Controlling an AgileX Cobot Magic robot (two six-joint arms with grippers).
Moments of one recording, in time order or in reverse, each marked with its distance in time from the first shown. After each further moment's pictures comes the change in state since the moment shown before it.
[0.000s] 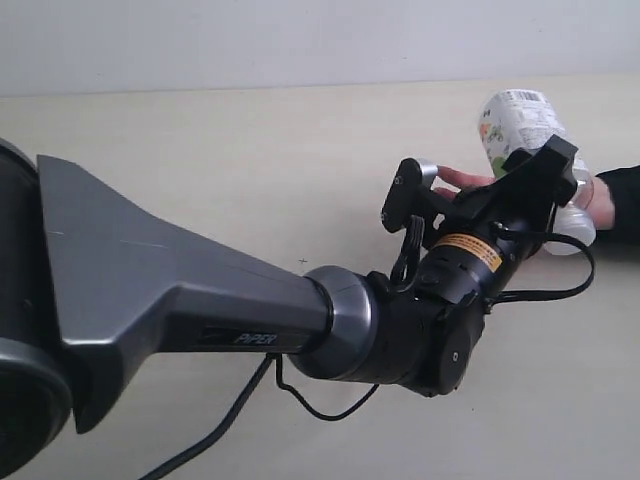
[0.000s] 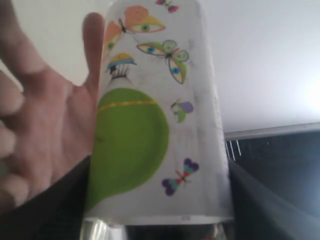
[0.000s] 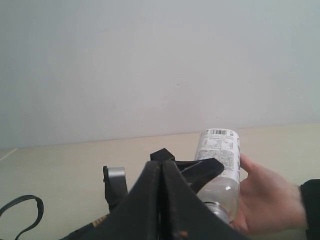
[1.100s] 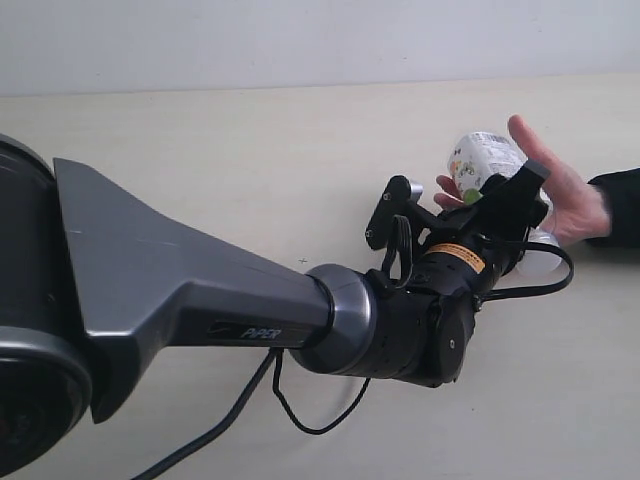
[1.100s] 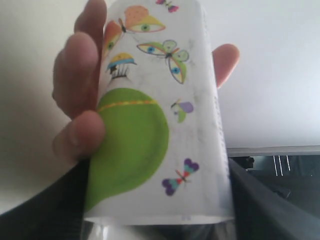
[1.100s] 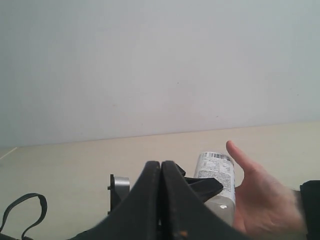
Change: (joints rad) left arm 0.012 0.020 -0.011 -0.146 0.137 0.111; right arm 0.000 0.000 0.000 0.000 0.004 0.000
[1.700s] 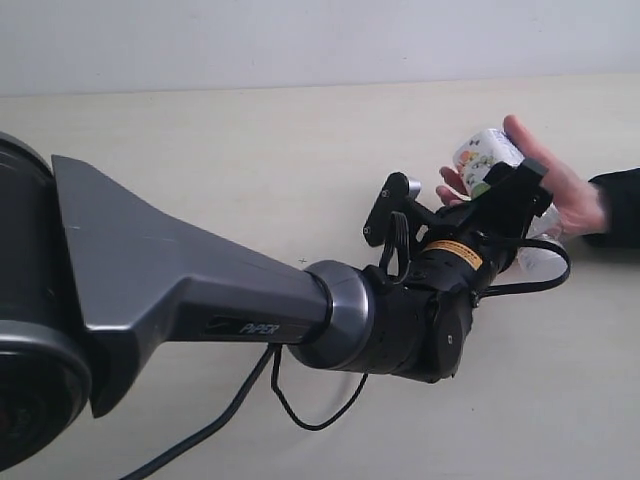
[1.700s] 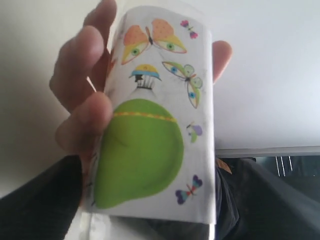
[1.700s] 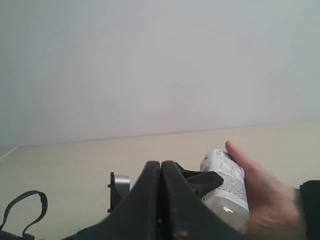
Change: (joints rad) left arm 0.008 0.000 -0.002 0.000 0.005 0.012; right arm 0.000 0.000 0.000 0.000 0.000 0.000
